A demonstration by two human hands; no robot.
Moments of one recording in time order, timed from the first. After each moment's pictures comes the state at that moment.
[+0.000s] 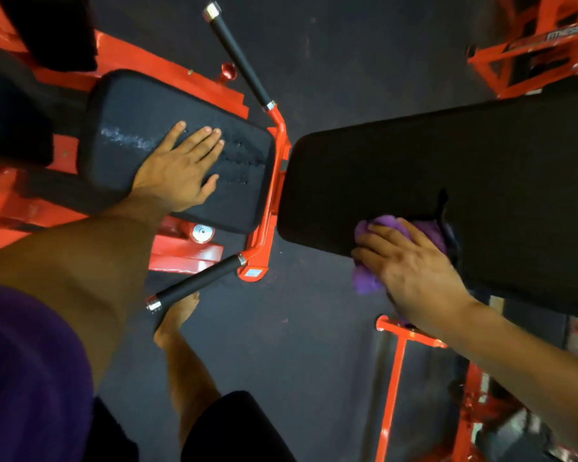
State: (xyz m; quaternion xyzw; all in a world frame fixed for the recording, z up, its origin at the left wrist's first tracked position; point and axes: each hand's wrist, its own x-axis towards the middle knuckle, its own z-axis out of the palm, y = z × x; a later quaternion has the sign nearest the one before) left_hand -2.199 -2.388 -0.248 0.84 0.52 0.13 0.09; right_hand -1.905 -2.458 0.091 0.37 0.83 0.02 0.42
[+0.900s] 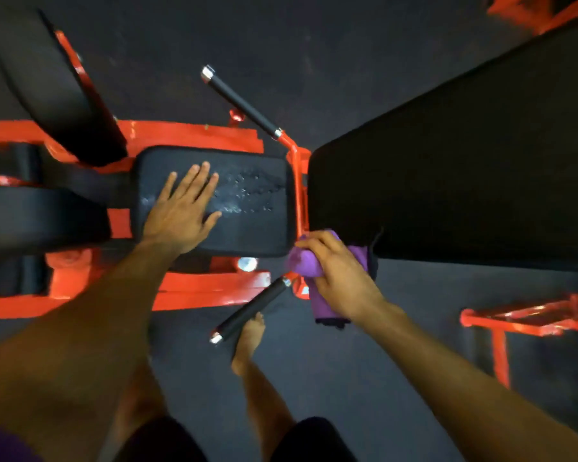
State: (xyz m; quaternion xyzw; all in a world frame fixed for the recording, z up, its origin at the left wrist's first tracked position) left_hand -2.253 -2.382 -0.233 0.83 0.53 0.07 0.13; right_hand -1.974 -2.483 -0.047 0.64 0.70 -0.31 0.04
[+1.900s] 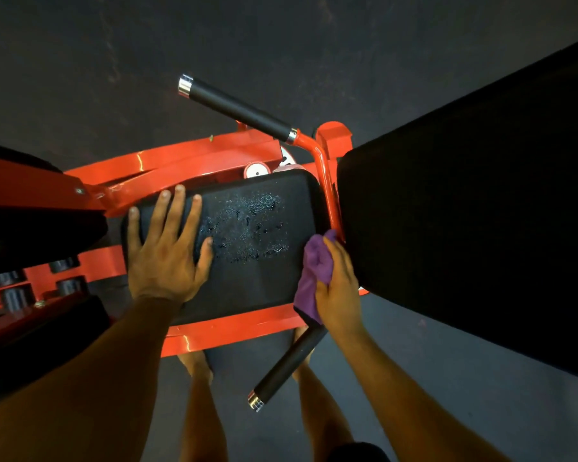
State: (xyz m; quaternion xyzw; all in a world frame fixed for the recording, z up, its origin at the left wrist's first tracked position) left_hand -2.257 -2.346 -0.234 0.80 0.59 0.01 0.06; right_hand -1.992 -2.456 -0.226 0.79 0.46 -0.36 -0.21
